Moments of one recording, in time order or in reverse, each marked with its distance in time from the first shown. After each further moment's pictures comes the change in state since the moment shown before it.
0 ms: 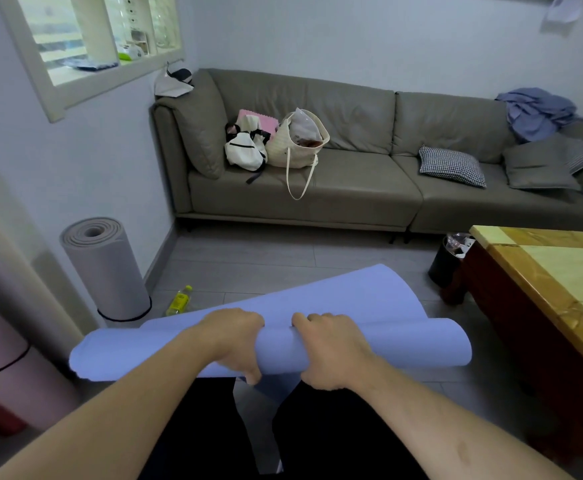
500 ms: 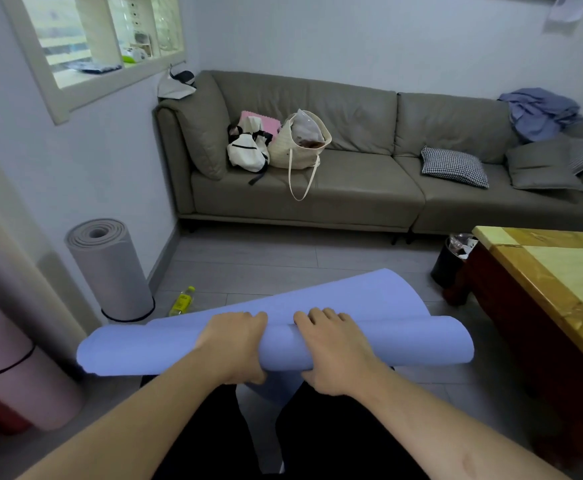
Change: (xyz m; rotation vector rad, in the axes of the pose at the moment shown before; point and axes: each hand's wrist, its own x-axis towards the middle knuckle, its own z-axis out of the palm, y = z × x) left_hand -0.006 0.006 0.026 0.083 0.280 -0.027; right_hand -0.005 -0.002 0.010 -0.007 0.060 -0.003
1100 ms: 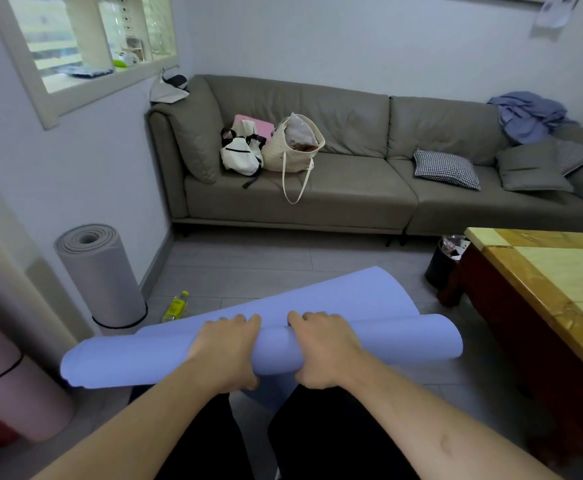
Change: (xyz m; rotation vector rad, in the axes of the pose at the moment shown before) left_hand -0.003 0.003 0.002 0.042 0.030 -0.044; right_hand 0.015 0.003 -0.008 0.064 -0.049 0.038
